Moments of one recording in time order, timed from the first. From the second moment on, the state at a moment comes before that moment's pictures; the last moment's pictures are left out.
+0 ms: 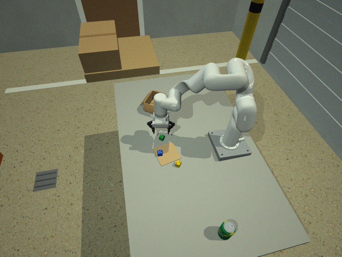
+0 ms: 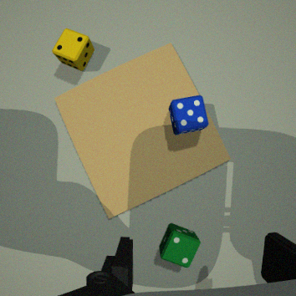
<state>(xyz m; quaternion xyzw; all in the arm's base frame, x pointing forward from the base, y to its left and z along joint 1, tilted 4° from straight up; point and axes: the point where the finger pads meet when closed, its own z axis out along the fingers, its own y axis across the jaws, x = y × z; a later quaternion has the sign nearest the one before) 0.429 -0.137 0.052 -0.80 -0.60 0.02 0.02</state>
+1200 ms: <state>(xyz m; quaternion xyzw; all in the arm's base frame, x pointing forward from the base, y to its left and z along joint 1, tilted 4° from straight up) 0.419 -0.156 0.051 -0.90 -0.43 0.02 0.02</state>
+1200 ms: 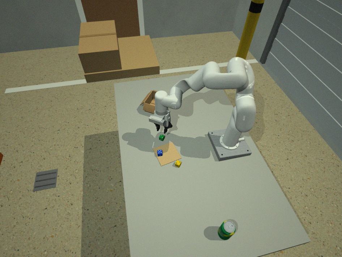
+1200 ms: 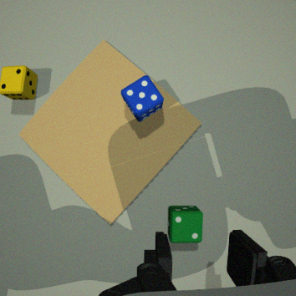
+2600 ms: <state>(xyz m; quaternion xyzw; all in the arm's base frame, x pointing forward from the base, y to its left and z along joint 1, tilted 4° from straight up) 0.418 -0.156 0.036 -0.90 -0.43 0.02 0.02</state>
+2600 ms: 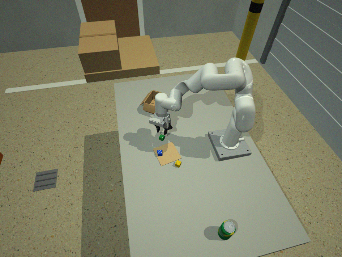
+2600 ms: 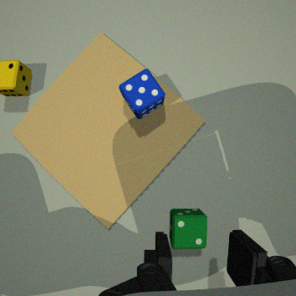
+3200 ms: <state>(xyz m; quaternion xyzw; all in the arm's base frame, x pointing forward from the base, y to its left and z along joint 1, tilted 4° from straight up) 0.417 -0.157 0.012 -0.90 -0.43 0.02 0.02</state>
